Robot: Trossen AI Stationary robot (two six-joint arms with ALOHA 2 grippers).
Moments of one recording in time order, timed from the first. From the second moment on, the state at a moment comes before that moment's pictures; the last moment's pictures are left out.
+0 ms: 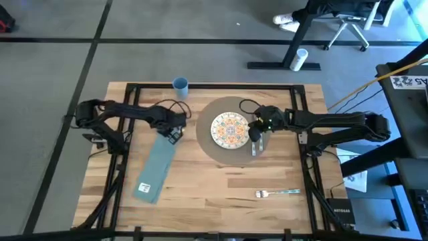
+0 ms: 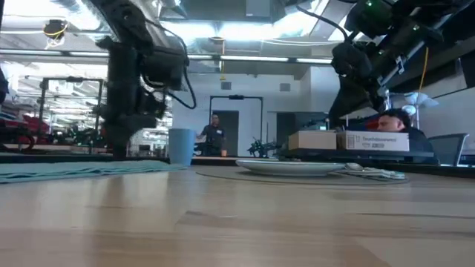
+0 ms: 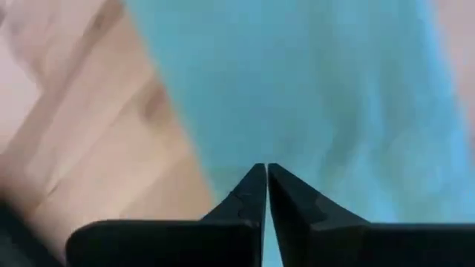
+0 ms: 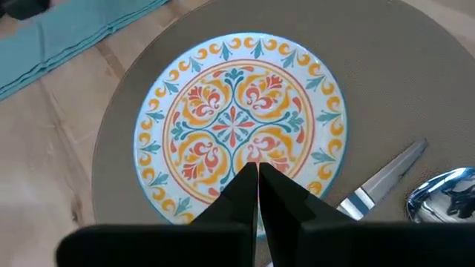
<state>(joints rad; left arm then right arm) 0.24 1.54 0.85 -0.92 -0.28 -0.60 -0.23 1.10 0.60 -0.31 0.08 0.53</state>
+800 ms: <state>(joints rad) -0.40 1.42 0.82 -1.02 0.09 -1.13 -0.23 1.10 0.60 -0.31 0.07 0.49</state>
